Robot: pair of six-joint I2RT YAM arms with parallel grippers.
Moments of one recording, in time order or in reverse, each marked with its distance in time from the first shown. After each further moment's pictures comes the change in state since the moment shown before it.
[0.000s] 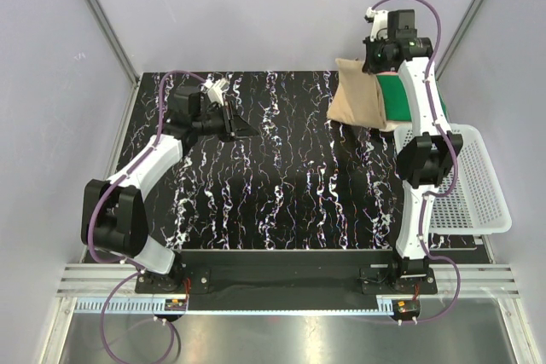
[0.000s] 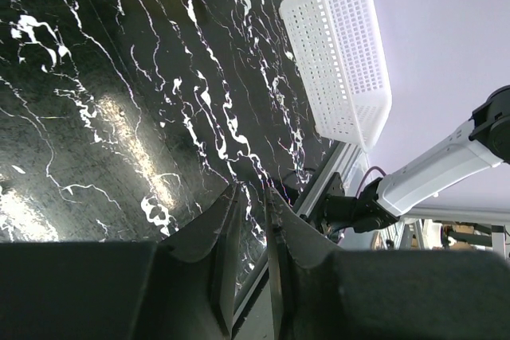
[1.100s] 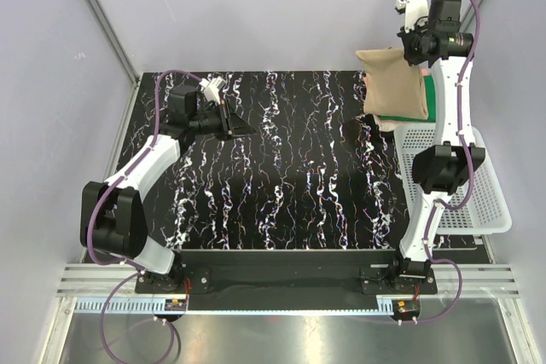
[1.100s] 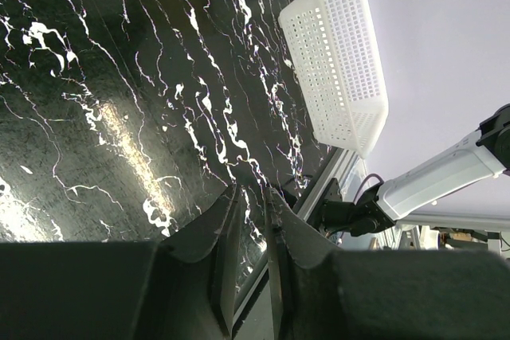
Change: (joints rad) left arm 0.023 -0.011 -0.001 0.004 0.005 -0.012; right arm -0.143 -0.102 0.066 -0.047 0.070 -0.333
